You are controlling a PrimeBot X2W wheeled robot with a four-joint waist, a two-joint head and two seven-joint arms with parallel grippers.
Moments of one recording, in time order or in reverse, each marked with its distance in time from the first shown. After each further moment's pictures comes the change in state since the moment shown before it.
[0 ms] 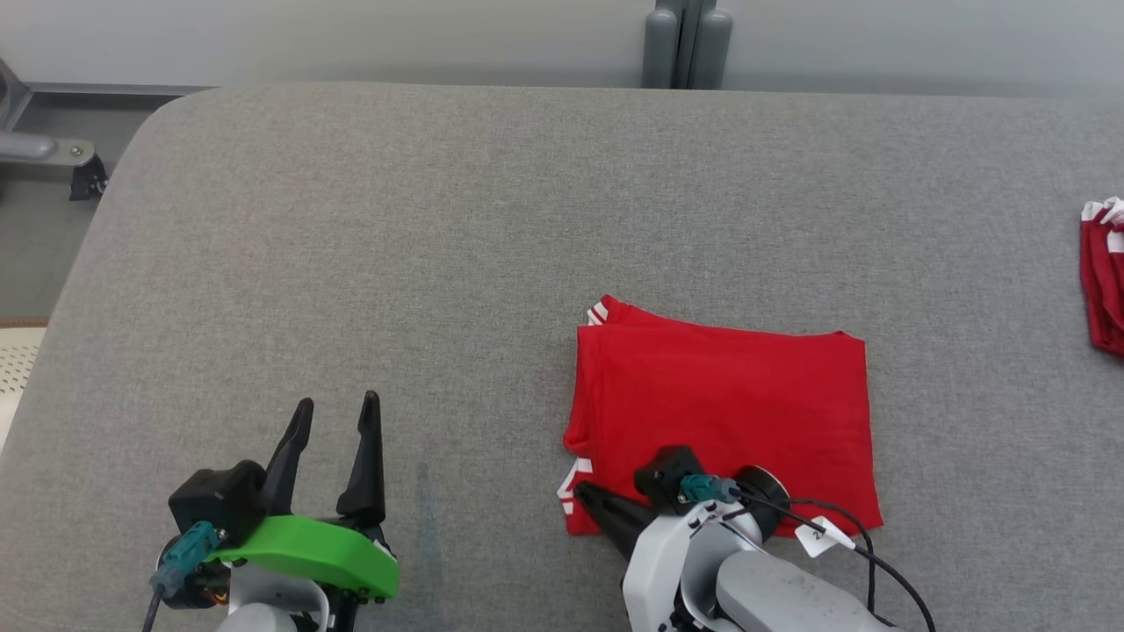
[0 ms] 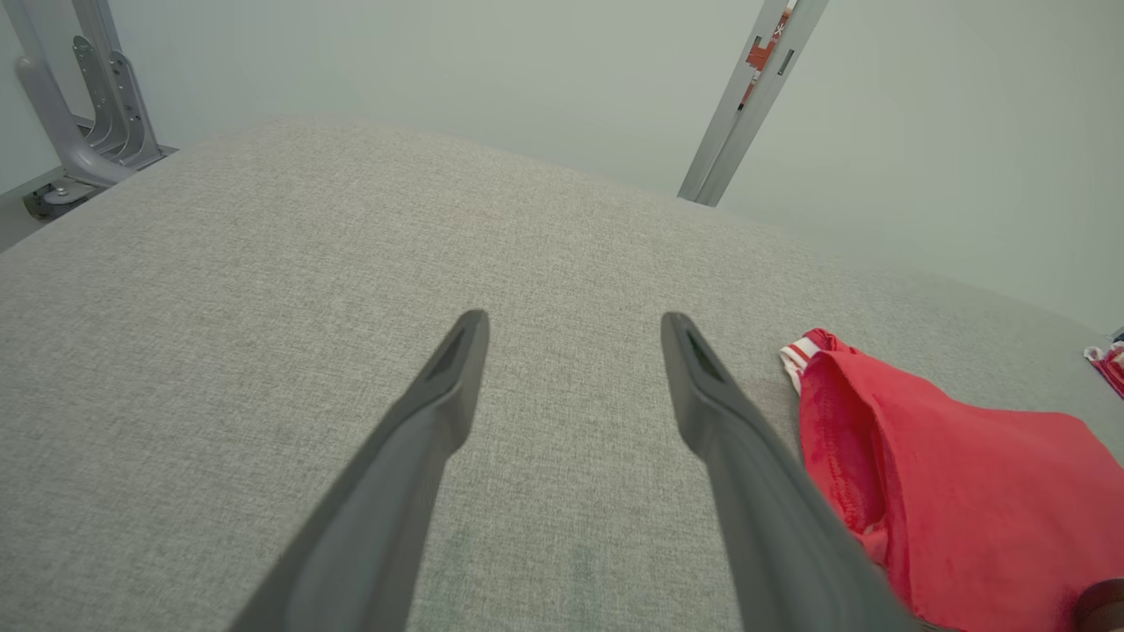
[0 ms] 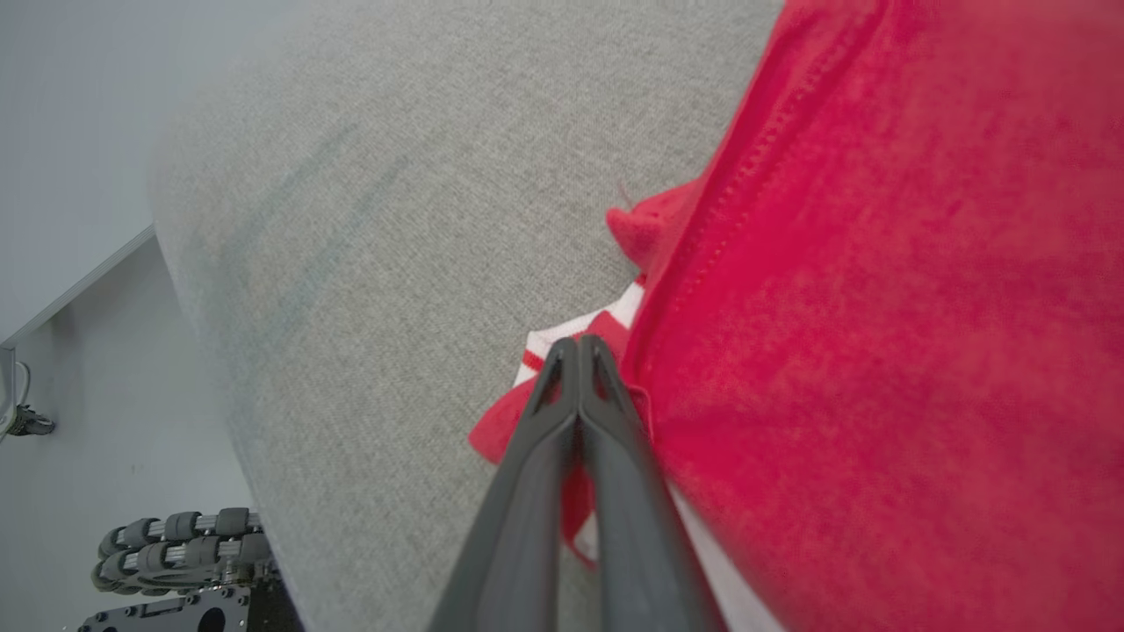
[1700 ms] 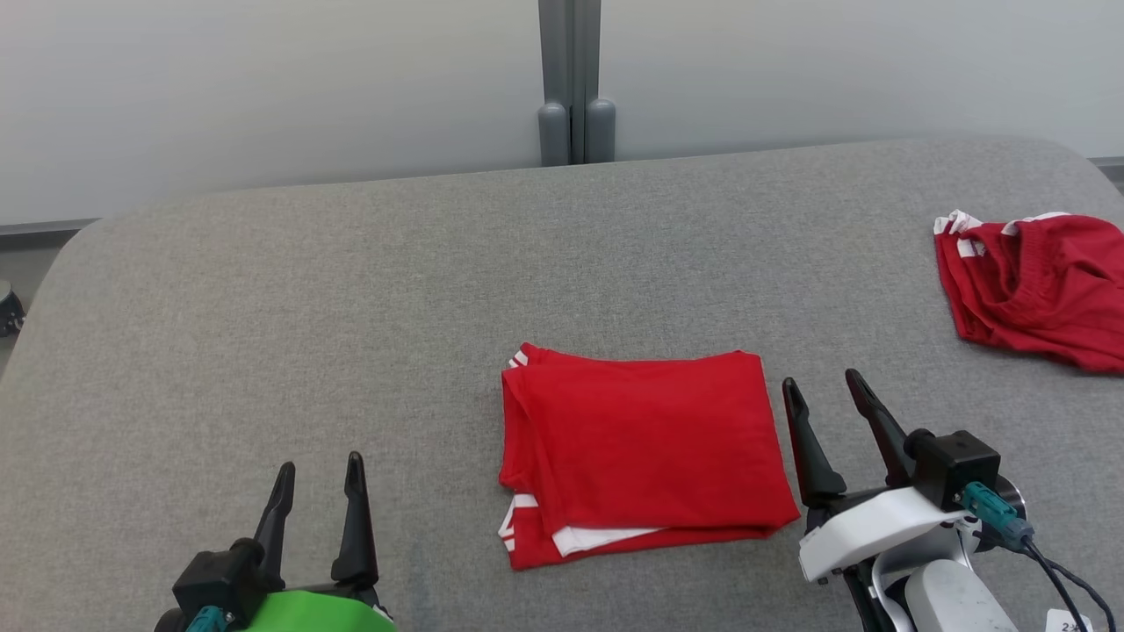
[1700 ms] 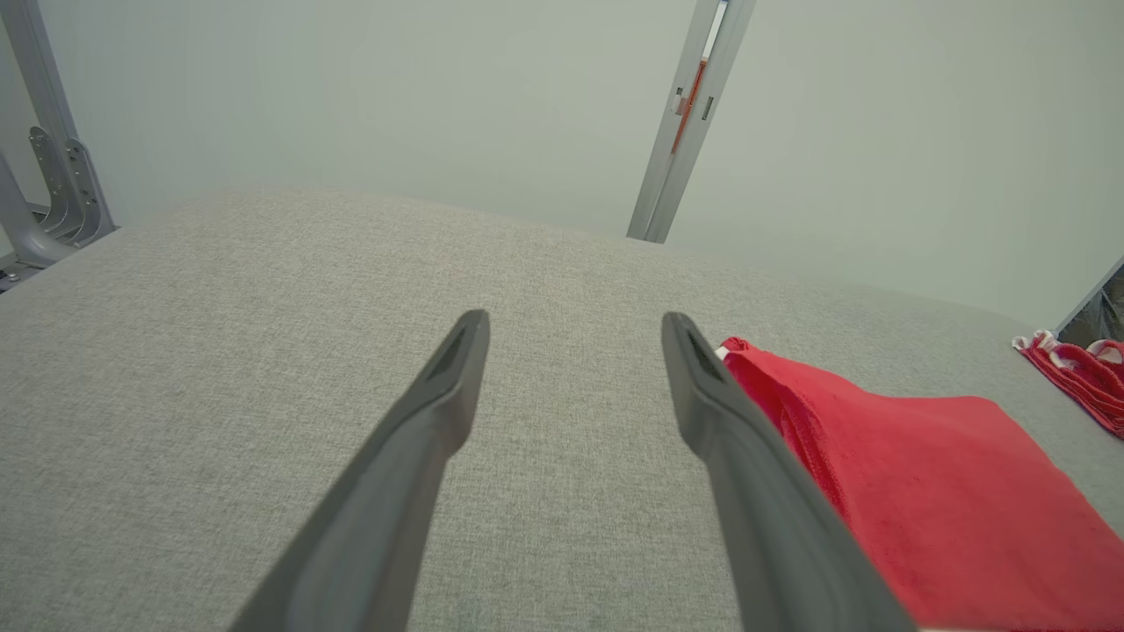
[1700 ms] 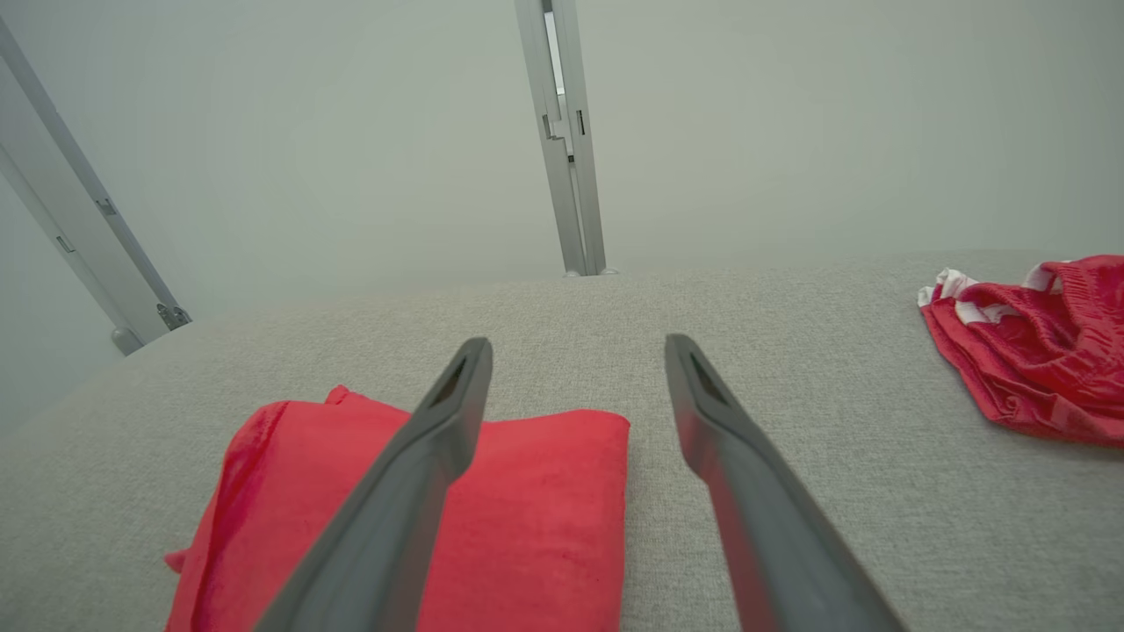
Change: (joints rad) left arm 0.163 -0.201 0.255 0.036 0.295 -0.136 -0.050; right arm 0.401 0.004 -0.836 -0.523 -0.355 0.000 -0.079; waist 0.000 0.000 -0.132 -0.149
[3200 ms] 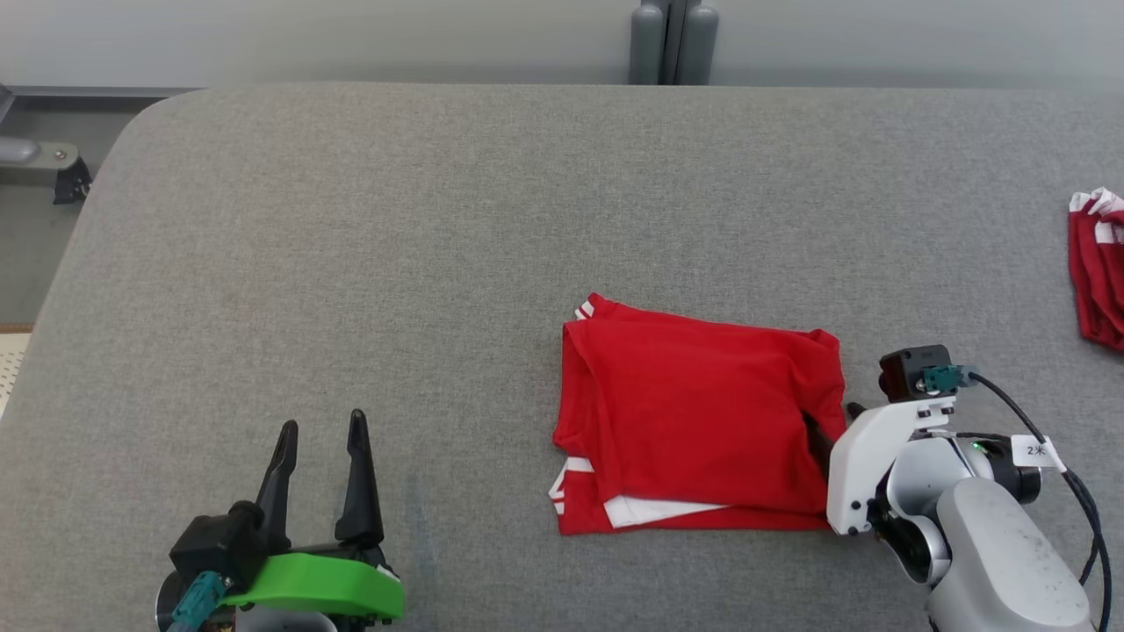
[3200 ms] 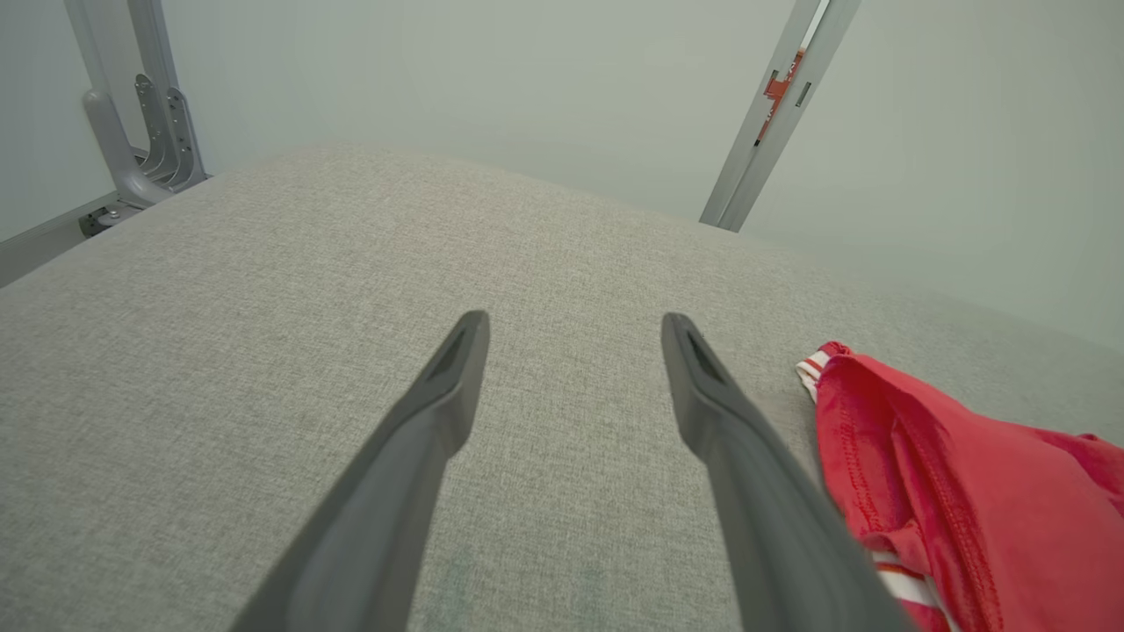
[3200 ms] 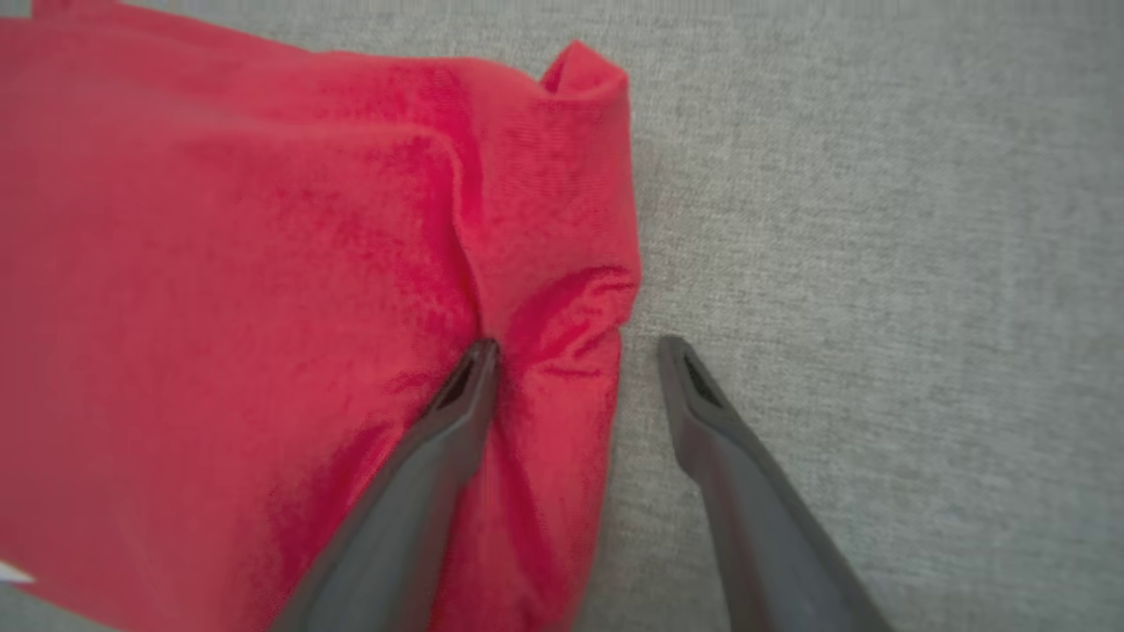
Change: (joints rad) left arm -0.064 -0.022 0.005 -0.006 -0.013 -0.007 0.000; right arm -0.193 -0.095 0.017 0.198 0.064 0.000 0.638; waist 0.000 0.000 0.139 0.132
